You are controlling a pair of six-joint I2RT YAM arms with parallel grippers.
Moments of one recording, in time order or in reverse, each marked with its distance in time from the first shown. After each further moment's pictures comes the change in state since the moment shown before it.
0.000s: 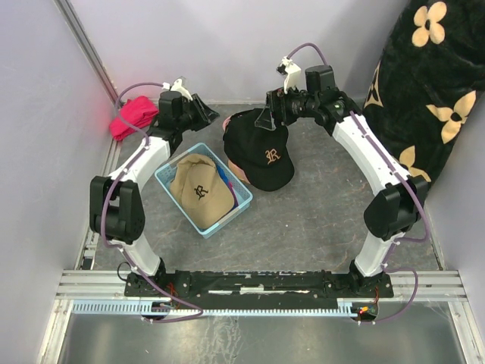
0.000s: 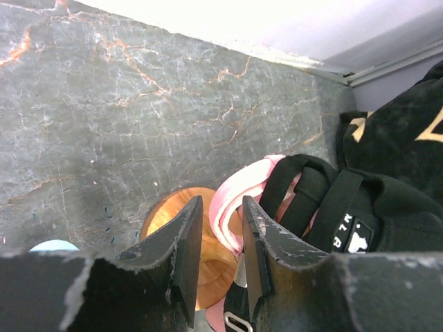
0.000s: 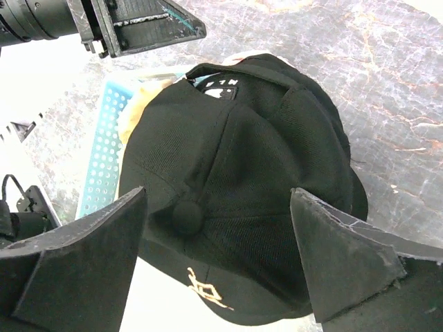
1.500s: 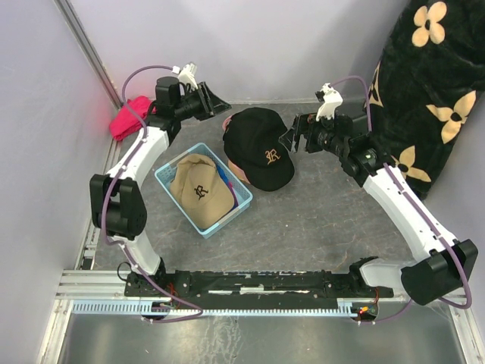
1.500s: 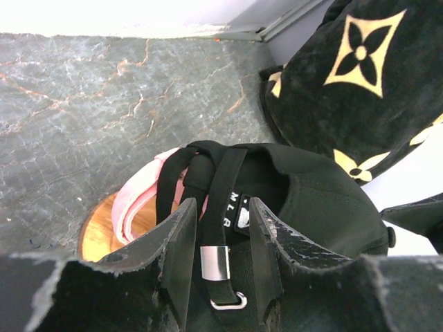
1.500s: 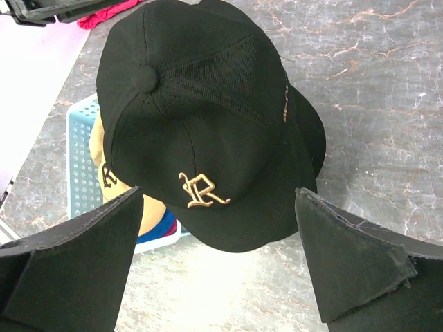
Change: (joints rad) left arm 0.014 0.024 0.158 -0.037 0.325 0.031; right arm 0.013 -0.524 -0.548 0.171 0.343 0.207
